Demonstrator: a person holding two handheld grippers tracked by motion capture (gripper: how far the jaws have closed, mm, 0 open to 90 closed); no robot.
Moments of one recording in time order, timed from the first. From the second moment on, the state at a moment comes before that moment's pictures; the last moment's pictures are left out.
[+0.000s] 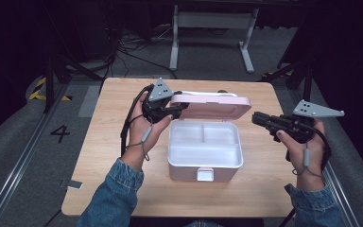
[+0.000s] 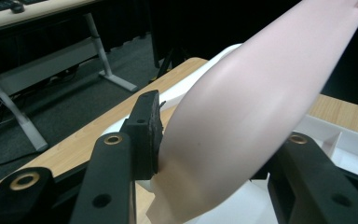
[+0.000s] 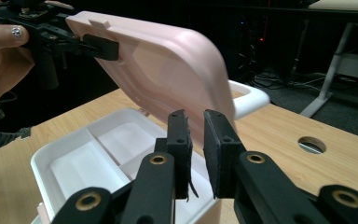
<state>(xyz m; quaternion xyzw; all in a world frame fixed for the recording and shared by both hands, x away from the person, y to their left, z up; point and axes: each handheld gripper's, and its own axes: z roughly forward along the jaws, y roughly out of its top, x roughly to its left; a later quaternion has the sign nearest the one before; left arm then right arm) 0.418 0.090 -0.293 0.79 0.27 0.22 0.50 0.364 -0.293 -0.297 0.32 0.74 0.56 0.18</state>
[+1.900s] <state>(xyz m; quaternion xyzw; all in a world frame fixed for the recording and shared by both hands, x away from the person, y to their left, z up) 0.508 0.080 -0.283 0.81 0.35 0.19 0.44 0.367 -0.381 -0.336 0.44 0.74 0.47 0.21</state>
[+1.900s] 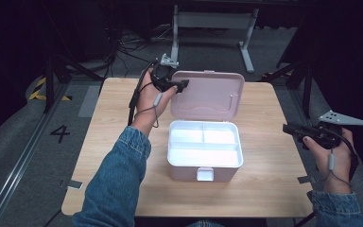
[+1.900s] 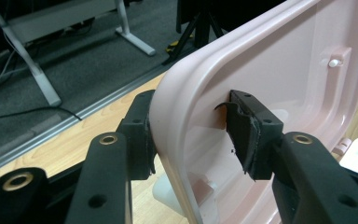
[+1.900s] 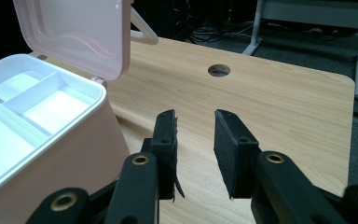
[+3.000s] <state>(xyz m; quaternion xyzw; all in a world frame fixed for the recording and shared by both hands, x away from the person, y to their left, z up) 0.548 0.075 -0.309 0.79 0.40 0.14 0.44 0.370 -0.388 -0.337 0.44 0.73 0.49 0.20</state>
